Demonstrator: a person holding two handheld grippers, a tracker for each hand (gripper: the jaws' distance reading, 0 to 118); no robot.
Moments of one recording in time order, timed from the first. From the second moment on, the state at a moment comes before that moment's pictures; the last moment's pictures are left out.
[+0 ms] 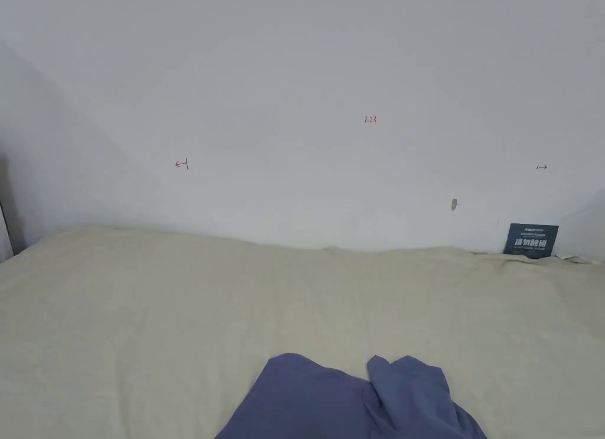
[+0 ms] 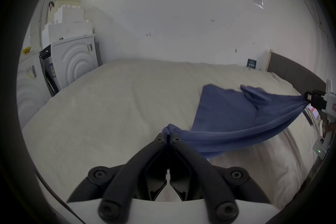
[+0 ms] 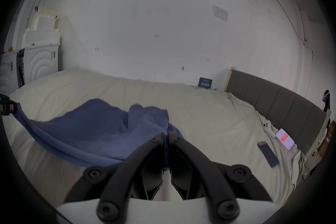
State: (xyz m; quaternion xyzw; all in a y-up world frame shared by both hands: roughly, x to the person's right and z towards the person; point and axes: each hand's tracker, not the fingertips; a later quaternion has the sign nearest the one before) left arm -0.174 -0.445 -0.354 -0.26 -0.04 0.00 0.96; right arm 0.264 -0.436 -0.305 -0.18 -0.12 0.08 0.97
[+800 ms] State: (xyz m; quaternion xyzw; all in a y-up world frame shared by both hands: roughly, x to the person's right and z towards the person) left arm -0.176 -0.460 -0.287 -0.31 -0.04 0.03 0.95; right arm 0.261 -0.478 -0.249 -0.24 -0.11 0.05 0.96
